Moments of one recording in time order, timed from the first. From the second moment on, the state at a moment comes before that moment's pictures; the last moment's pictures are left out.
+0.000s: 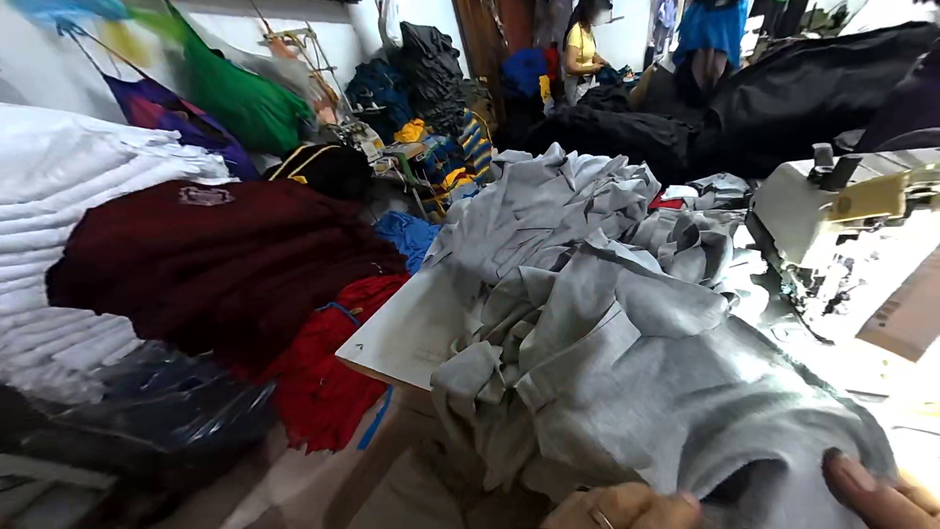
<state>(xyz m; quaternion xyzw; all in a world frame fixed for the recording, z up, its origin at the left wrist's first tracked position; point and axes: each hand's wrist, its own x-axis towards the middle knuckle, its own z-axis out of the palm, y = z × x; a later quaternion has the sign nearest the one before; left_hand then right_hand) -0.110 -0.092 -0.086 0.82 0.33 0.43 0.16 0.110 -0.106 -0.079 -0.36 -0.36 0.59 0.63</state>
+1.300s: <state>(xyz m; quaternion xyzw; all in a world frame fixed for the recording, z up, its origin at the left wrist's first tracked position) -0.125 -0.071 -0.043 0.52 0.31 0.54 0.58 0.061 -0.091 -0.090 -0.40 -0.68 0.34 0.50</state>
